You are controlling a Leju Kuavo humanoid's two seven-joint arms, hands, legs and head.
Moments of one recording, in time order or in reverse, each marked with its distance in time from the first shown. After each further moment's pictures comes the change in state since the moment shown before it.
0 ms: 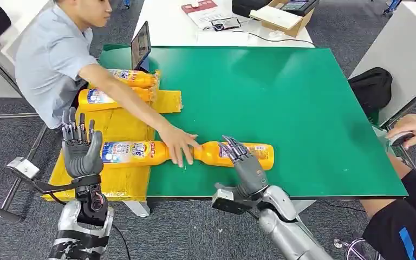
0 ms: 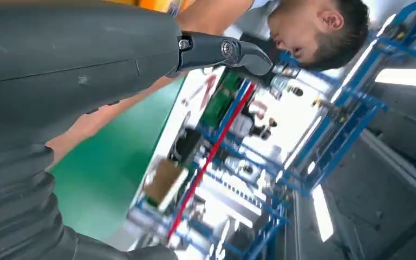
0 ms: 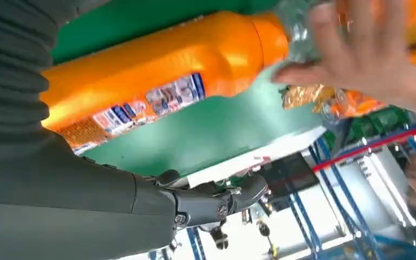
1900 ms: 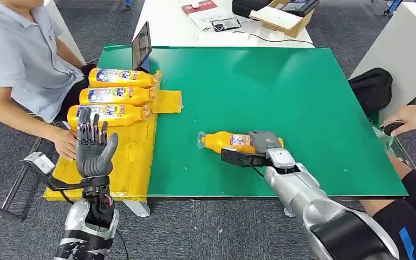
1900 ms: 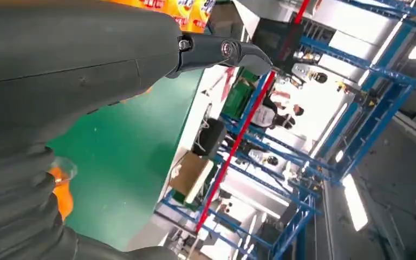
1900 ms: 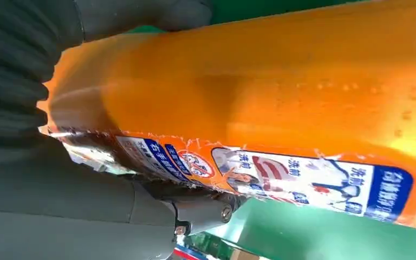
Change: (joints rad) left arm 0.003 -0.003 -0.047 0.024 -0.045 -0.023 0.050; right arm -0.450 0.047 0.051 0.602 0.306 0.372 0.579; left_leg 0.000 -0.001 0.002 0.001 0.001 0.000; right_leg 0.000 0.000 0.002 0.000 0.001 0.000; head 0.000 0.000
